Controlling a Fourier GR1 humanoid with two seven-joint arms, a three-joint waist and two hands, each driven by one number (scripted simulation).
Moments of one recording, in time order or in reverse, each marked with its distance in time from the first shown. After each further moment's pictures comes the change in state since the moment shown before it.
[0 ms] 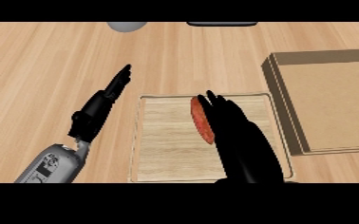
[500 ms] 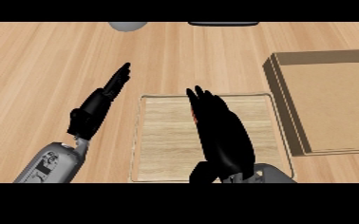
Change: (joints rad) left arm 0.000 -0.023 0.044 0.012 -0.027 -0.045 0.002; right arm -0.023 0.147 -0.034 0.174 0.052 0.029 -0.022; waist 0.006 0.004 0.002
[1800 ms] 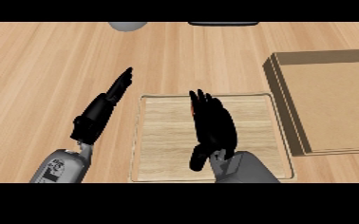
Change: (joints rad) left arm 0.074 -0.134 0.120 -0.018 -0.153 -0.117 0.006; right arm 0.091 0.162 -0.117 0.272 0.198 0.075 -0.153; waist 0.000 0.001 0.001
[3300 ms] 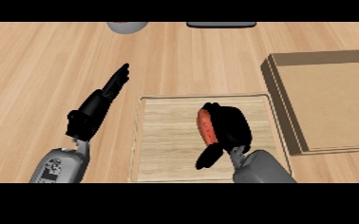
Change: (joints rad) left arm 0.009 -0.097 0.137 -0.037 -0.105 -0.121 0.056; right arm 0.064 -0.117 -0.027 0.121 0.078 -0.065 -0.288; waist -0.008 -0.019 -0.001
